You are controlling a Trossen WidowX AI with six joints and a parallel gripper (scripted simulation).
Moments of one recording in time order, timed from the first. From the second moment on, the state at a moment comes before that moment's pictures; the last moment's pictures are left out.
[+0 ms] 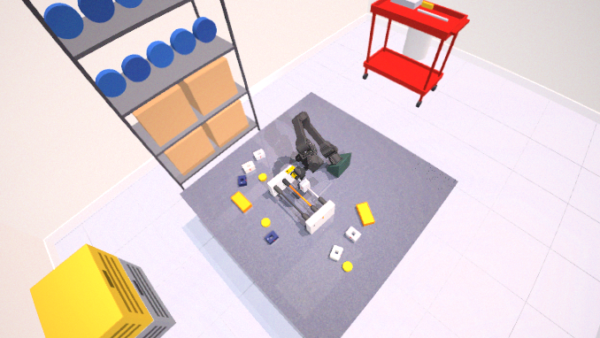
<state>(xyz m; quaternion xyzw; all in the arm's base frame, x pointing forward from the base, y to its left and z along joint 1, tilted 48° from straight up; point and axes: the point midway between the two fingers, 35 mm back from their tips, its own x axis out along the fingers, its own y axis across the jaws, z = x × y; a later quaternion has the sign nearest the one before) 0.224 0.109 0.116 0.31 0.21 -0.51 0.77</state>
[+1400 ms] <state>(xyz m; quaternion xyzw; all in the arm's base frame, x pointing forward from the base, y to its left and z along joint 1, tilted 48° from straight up) 0.210 0.053 0.157 0.02 0.55 -0.26 0.79</state>
